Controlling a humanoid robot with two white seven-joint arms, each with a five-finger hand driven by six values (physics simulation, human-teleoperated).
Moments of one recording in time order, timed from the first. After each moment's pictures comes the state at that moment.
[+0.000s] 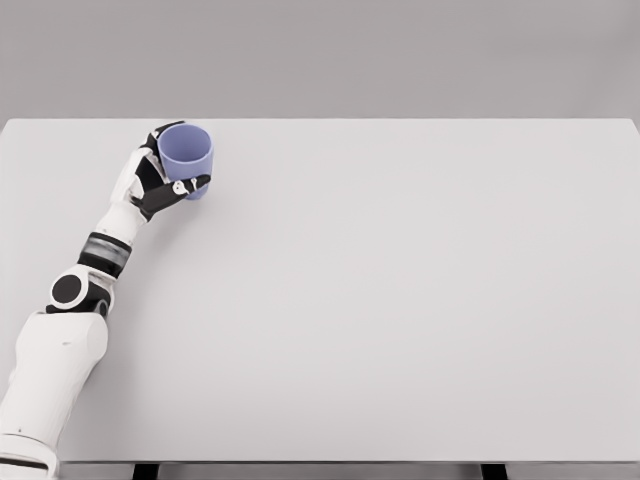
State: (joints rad) left arm -0.47 0.23 -0.21 -0.81 0.51 -0.48 -0.38; right arm 0.00 0.00 -0.20 0.05 -0.06 -0.07 0.10
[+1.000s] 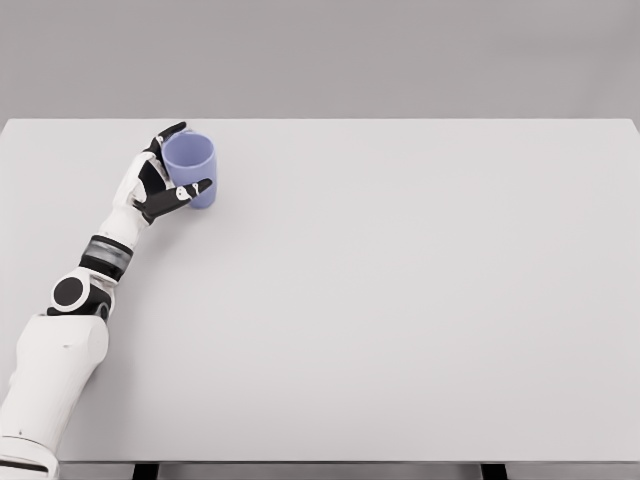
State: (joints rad) left arm -0.46 0.23 -0.22 -0.81 0.50 -0.48 -0.38; right arm 0.00 0.00 -0.20 0.05 -0.06 -0.07 0.10
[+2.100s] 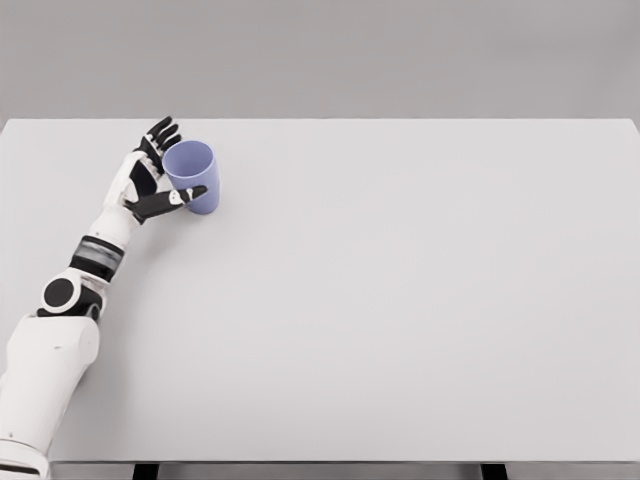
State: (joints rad) left arm -0.46 0.26 -0.21 -0.82 0.50 -0.48 -0.38; right arm 0.00 0.00 -0.20 0.05 -0.06 -0.07 0.10
